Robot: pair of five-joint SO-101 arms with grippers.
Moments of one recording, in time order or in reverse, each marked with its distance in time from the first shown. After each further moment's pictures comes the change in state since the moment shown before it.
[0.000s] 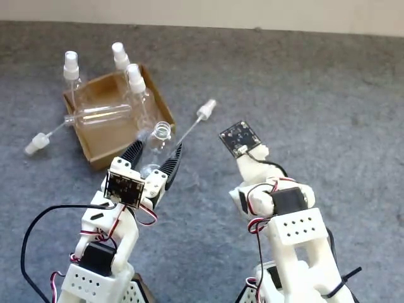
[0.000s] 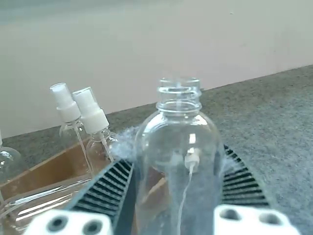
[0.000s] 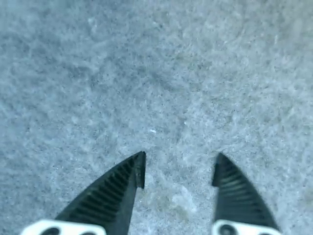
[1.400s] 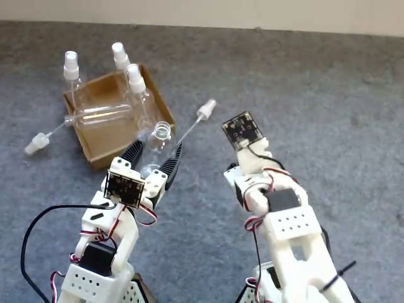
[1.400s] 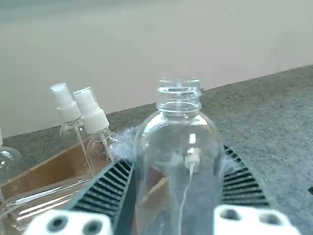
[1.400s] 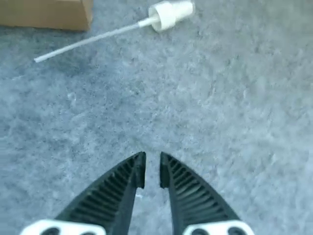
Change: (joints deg) left arm 0.0 0.0 0.0 0.0 0.0; right arm 0.1 5.5 3.2 -21.1 -7.1
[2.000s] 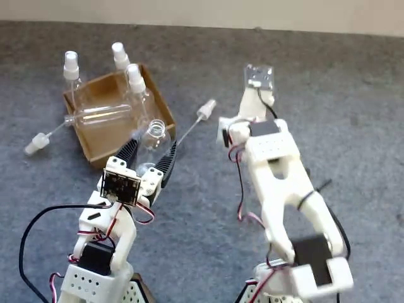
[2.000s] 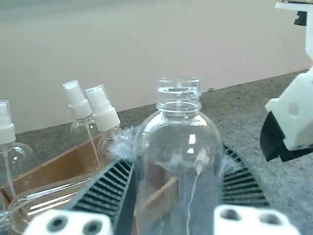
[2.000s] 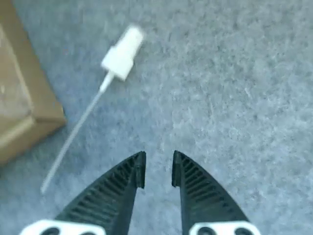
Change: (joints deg) left arm -2.1 0.0 0.0 0.0 0.0; right arm -0.1 40.3 -37.9 6.4 -32.9
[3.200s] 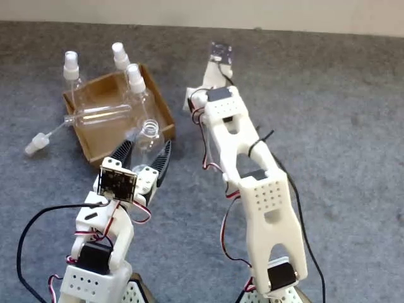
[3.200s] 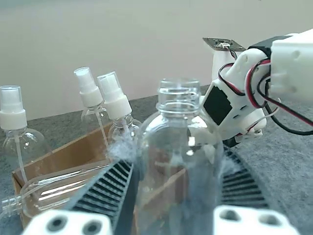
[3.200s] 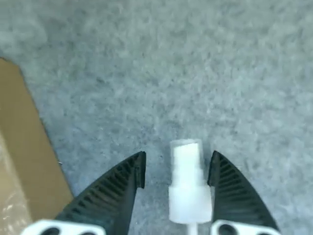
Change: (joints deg) left arm -2.6 0.0 0.0 2.4 0.0; right arm -5.4 54.2 -58.5 1.7 -4.7
